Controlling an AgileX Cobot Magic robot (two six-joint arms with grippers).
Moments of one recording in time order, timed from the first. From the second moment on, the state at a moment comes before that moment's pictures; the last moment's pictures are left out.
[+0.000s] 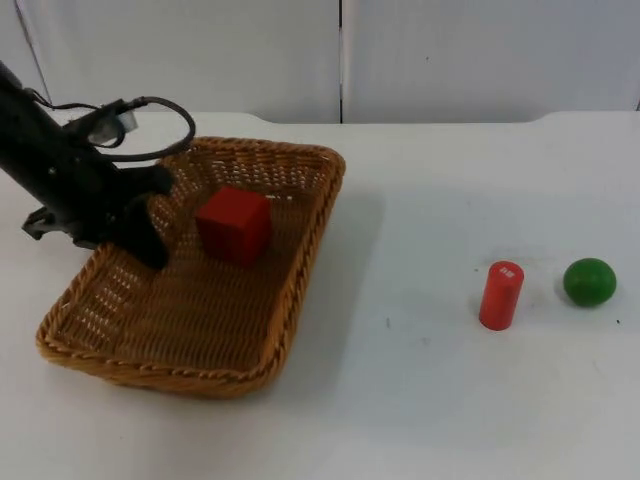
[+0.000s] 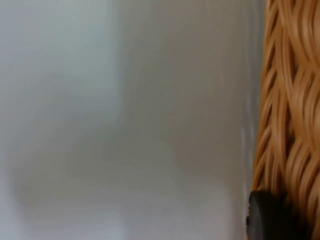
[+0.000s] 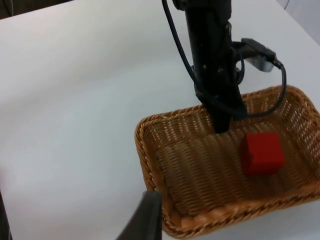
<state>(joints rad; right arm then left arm) 0.96 1.45 -1.43 0.06 0.76 -0.22 0.03 2.29 -1.48 -0.67 0.90 0.63</state>
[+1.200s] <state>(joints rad) 0.96 1.45 -1.43 0.05 0.80 -0.22 0.05 2.30 -1.51 -0.66 0.87 0.59</state>
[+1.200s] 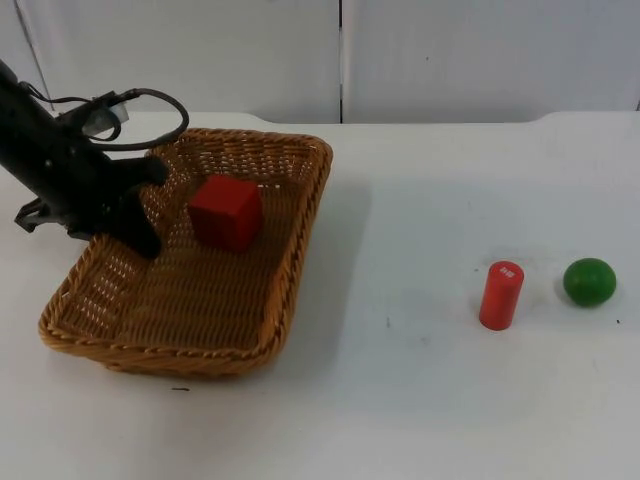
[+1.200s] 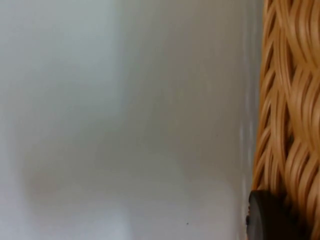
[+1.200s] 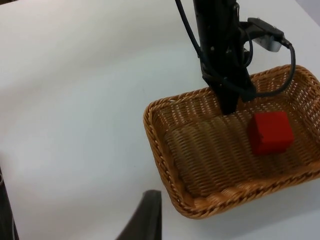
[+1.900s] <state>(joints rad) 0.96 1.45 -1.43 0.05 0.80 -0.23 0.05 2.27 -1.52 -0.66 0.90 0.50</state>
